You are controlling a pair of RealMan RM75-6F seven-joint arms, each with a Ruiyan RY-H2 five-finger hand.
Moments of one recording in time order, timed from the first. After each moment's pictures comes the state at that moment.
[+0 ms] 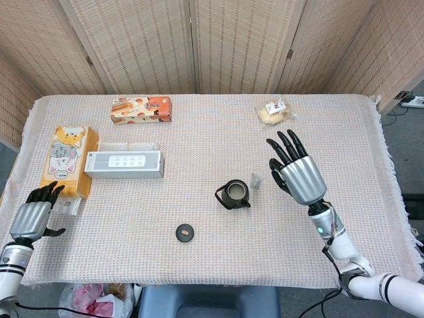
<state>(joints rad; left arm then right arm) -0.33 -1.17 -0.07 -1.47 1.22 1.09 0.13 0.57 -1.42 0.22 -1.42 -1.60 1.38 -0.26</state>
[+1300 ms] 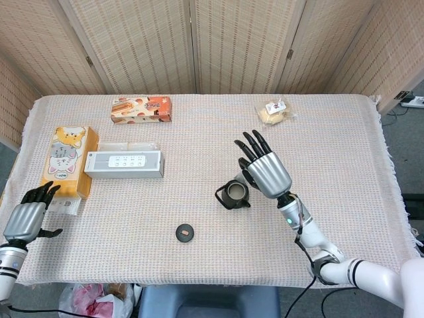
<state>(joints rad) -0.32 -1.13 -0.06 -1.48 1.26 1.10 0.05 0.71 -1.57 0.23 -1.31 -1.55 1.27 -0.27</state>
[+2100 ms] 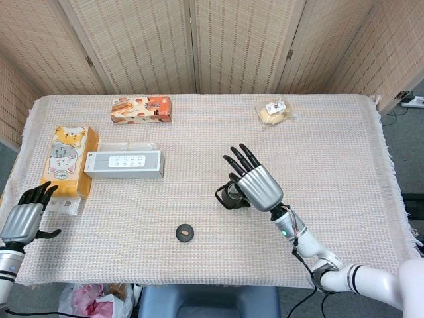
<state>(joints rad) -0.30 -1.12 -0.06 -1.50 1.28 1.14 0.04 0.70 -1.57 0.16 -1.37 -1.60 1.27 -0.35</state>
